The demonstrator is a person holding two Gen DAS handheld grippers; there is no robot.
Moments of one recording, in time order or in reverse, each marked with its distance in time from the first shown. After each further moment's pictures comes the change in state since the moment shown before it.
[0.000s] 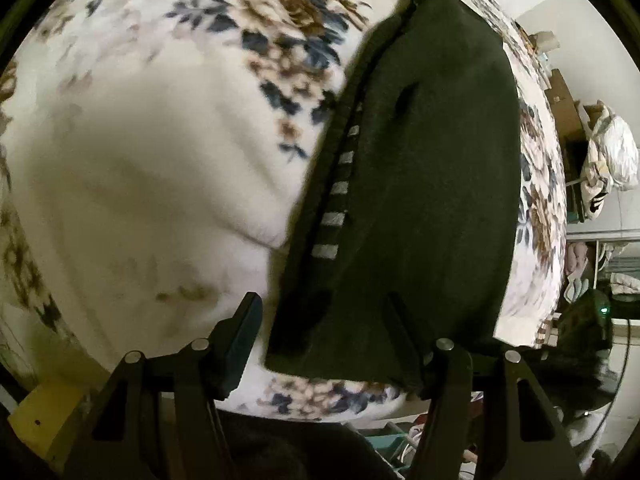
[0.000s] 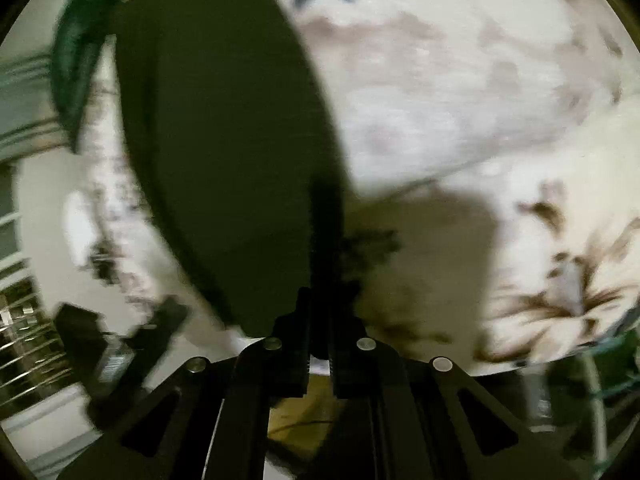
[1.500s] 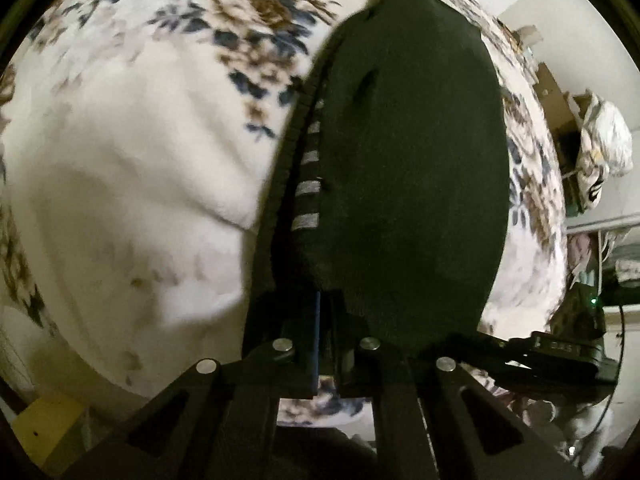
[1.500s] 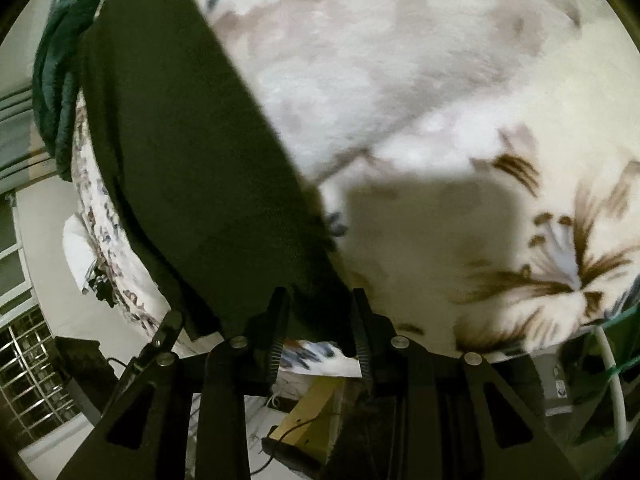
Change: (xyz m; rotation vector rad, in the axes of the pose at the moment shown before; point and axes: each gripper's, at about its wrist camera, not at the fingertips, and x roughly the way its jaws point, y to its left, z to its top) left arm 0.000 -0.011 -0.029 0.040 -0.074 -0.002; right arm 0.012 -0.034 0.000 0.085 -0.020 -0.031
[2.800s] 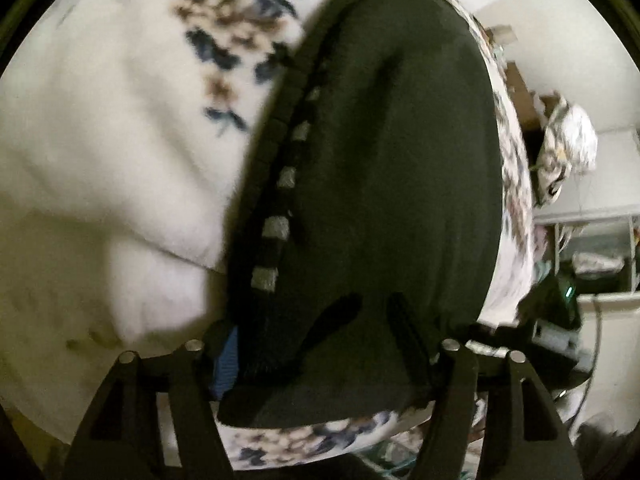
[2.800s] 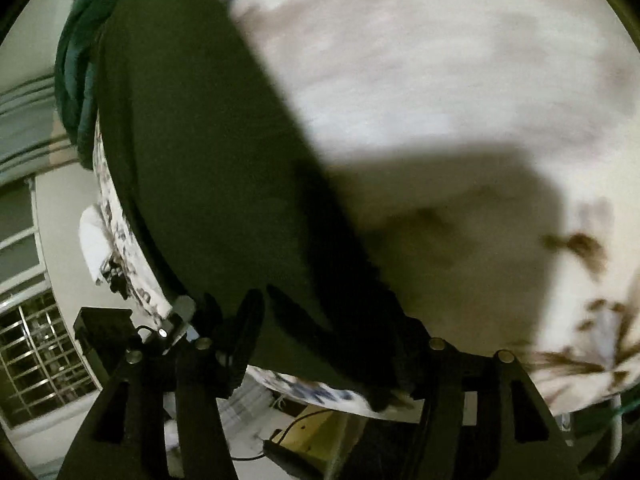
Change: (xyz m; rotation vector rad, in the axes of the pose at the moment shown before) left arm 0.053 0.006 0.021 0.036 0.075 -0.179; right arm 0.017 -0.002 0.028 -0.065 0.023 0.087
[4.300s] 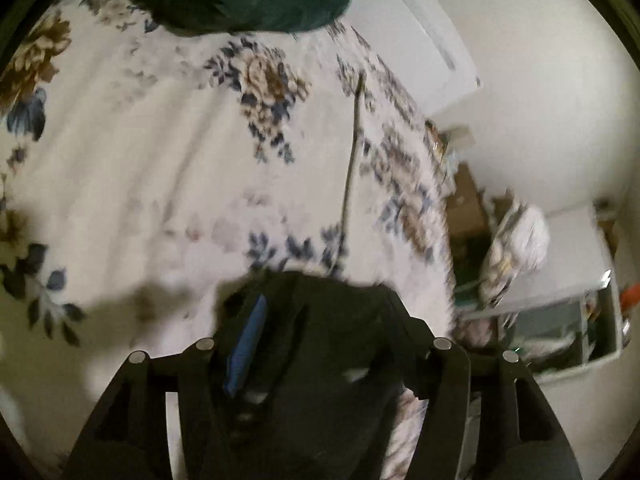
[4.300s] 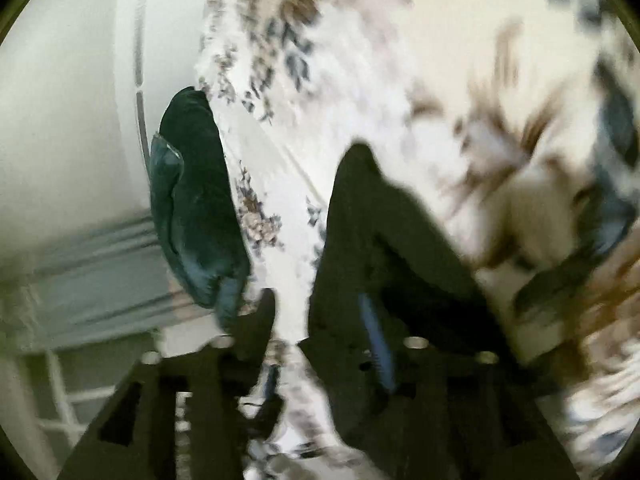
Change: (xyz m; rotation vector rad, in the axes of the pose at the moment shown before) left arm -0.028 -0.082 0.430 0.005 -0.246 -0.210; right arm -0.155 0.187 0.395 0.150 -0.342 0.374
